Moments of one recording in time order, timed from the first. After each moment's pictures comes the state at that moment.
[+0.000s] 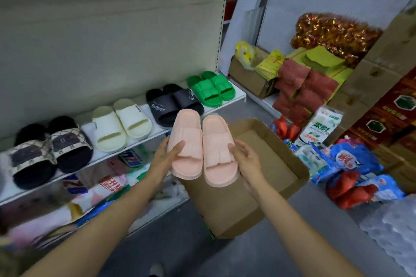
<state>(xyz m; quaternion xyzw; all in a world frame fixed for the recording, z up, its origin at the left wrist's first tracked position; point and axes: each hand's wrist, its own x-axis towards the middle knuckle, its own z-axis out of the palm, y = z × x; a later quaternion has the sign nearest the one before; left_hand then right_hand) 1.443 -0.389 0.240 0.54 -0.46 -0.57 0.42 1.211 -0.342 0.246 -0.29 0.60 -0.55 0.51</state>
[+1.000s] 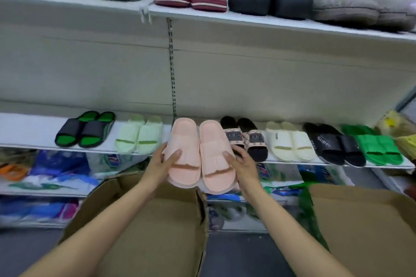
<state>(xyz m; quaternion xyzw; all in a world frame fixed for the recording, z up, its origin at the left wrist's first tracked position) 1.975 -0.155 0.306 0.68 -0.31 -0.39 0.53 1.754 -0.251 0.310 -0.48 0.45 -0.40 0.64</state>
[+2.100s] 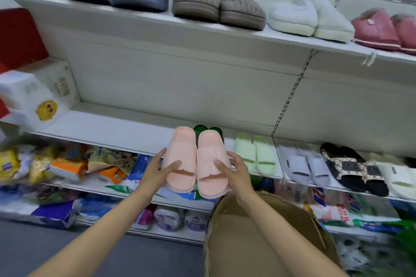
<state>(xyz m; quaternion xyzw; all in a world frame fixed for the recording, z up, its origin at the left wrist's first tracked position) 2.448 0.060 0.292 0.68 -0.26 -0.38 0.57 2.237 -0.058 0.306 -0.59 0.43 -0.34 0.60</state>
